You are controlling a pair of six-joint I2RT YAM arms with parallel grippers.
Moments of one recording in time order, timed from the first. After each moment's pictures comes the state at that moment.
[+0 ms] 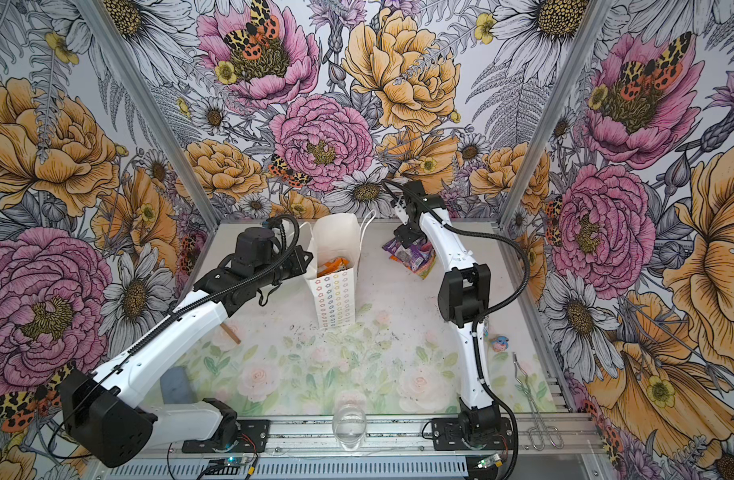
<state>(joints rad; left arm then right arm) -0.48 1.30 1.19 -0.42 0.10 -0.64 0.22 2.35 2.41 -1.16 0.10 -0.41</state>
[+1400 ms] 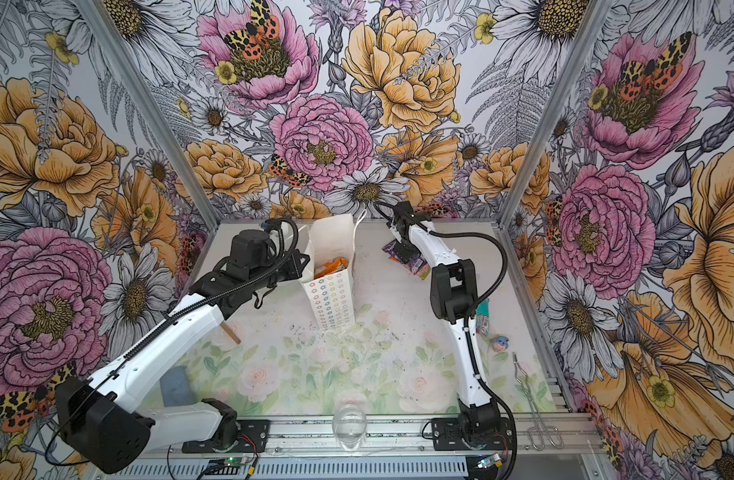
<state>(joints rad) -0.45 1.25 1.15 -0.42 0.12 -0.54 0.24 2.48 2.29 -1.05 0.23 -0.43</state>
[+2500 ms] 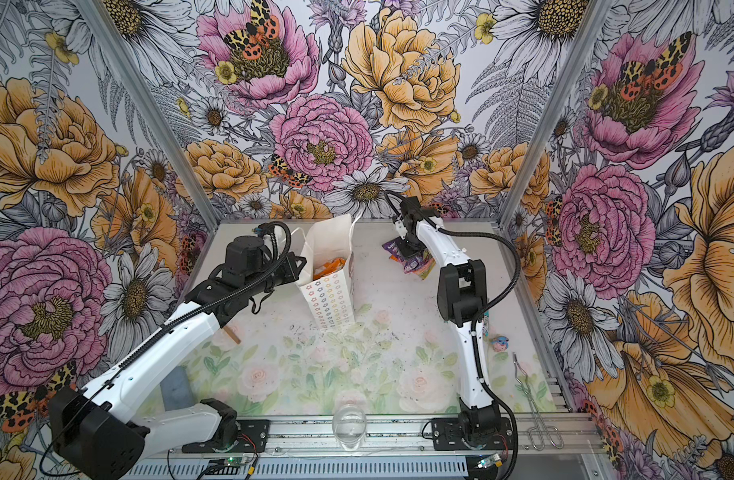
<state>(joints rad) -0.44 1.21 1.08 -0.36 0.12 -0.61 0.23 2.36 2.23 -1.13 0.01 -0.24</state>
